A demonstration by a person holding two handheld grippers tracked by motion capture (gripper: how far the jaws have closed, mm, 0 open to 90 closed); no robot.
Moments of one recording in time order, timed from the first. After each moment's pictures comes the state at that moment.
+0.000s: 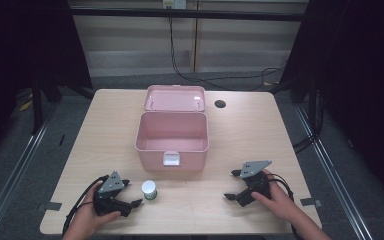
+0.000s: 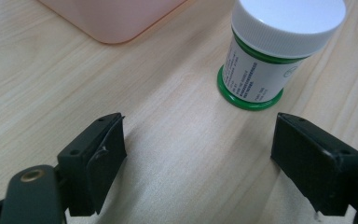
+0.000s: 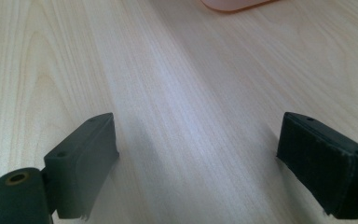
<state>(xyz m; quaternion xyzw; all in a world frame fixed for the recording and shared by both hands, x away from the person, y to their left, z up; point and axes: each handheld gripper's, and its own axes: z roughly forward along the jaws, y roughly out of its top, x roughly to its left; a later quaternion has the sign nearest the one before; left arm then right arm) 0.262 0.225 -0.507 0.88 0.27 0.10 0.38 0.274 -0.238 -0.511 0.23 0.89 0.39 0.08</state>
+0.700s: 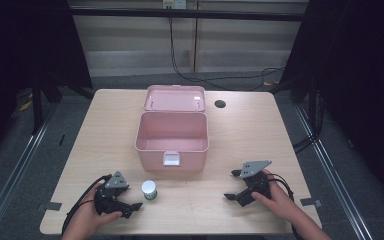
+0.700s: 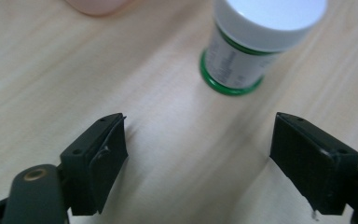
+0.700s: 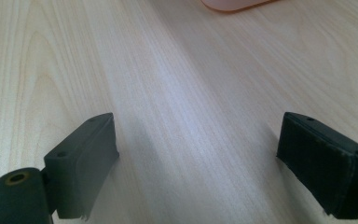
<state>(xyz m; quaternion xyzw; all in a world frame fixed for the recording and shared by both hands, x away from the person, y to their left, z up) 0.258 0.211 -0.488 0.90 0.30 0.05 0.30 0.274 -0.238 -0.511 0.23 0.89 0.39 0.08</state>
